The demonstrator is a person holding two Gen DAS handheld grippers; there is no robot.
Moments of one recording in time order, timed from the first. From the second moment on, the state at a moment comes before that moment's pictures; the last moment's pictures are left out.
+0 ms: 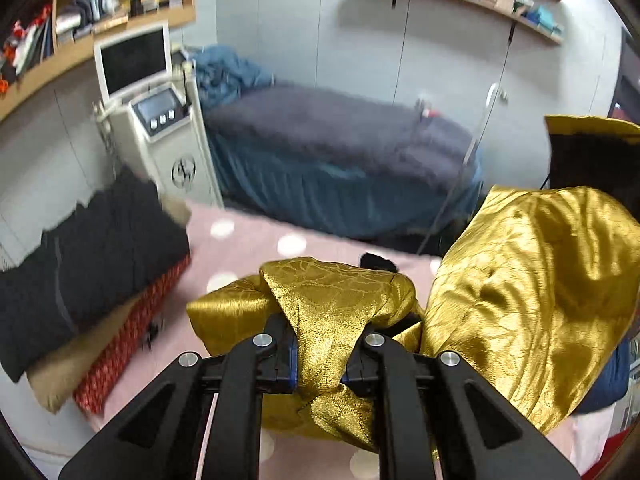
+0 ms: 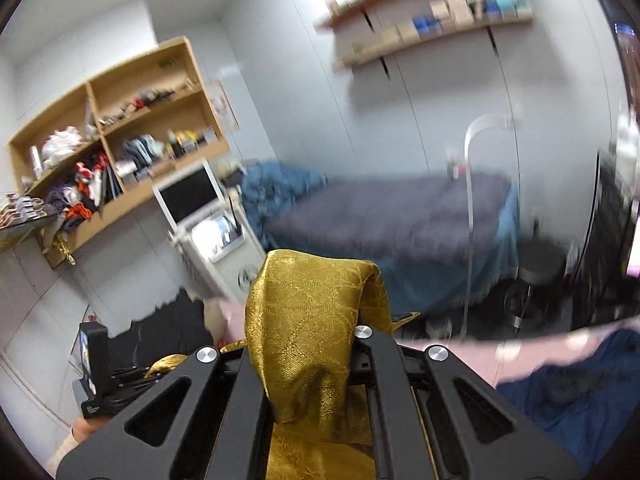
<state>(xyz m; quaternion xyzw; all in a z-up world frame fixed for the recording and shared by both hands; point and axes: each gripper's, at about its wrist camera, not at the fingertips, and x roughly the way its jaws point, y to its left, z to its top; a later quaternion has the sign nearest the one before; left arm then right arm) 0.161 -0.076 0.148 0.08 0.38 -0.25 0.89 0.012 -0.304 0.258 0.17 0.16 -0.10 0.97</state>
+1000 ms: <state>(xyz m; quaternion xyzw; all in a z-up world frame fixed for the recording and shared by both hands) 0.117 -0.031 0.006 0.13 0.49 -0.23 0.83 -0.110 -0.255 -0.042 0.21 0.55 -0.15 0.80</state>
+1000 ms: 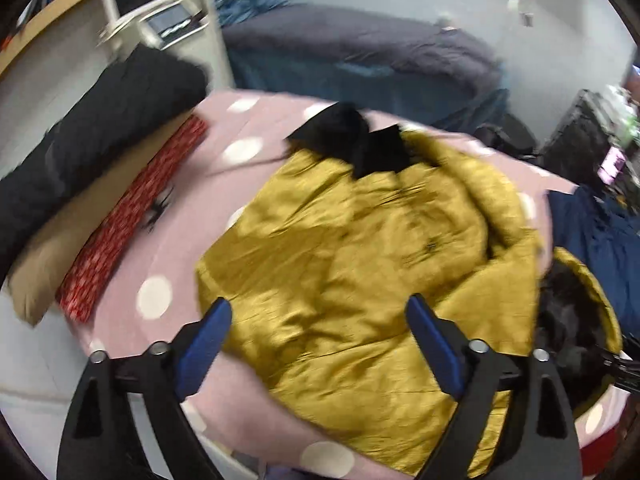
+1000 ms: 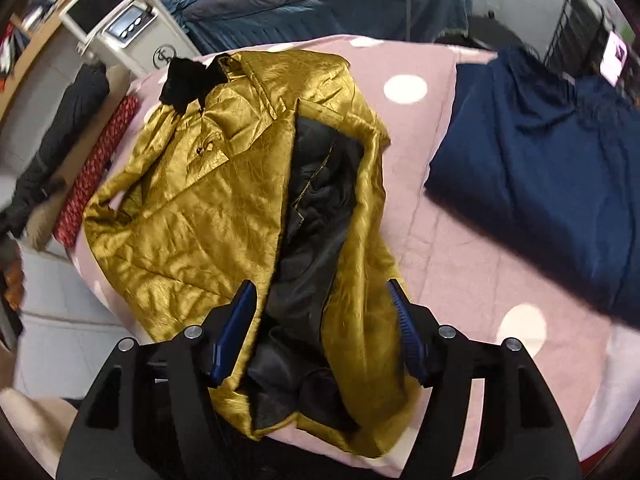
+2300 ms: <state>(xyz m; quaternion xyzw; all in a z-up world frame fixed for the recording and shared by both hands) 0.115 -0.063 -0.071 0.16 0.58 -0.25 0.76 -0.054 -0.070 -0.047 0.10 0.62 0.30 0.72</state>
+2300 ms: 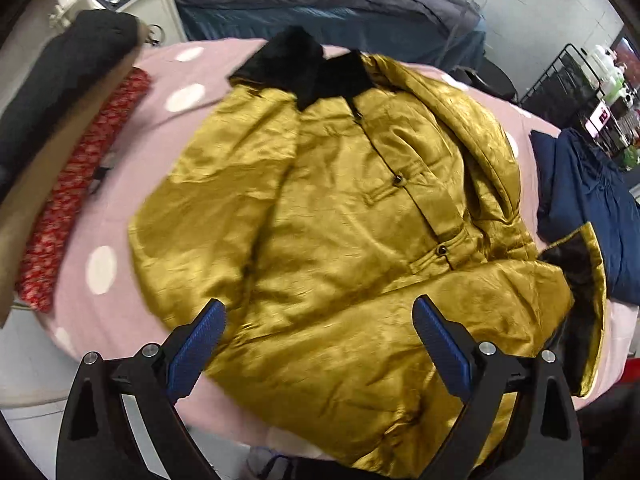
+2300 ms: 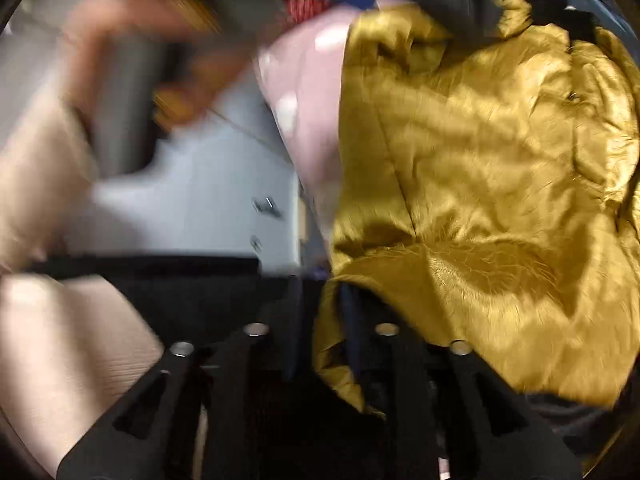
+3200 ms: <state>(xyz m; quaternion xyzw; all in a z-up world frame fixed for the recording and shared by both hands) 0.014 0.051 -0.210 0.35 0.70 -0.23 0.58 -0.149 -0.222 -0.174 0.20 0.76 0.06 0.61</state>
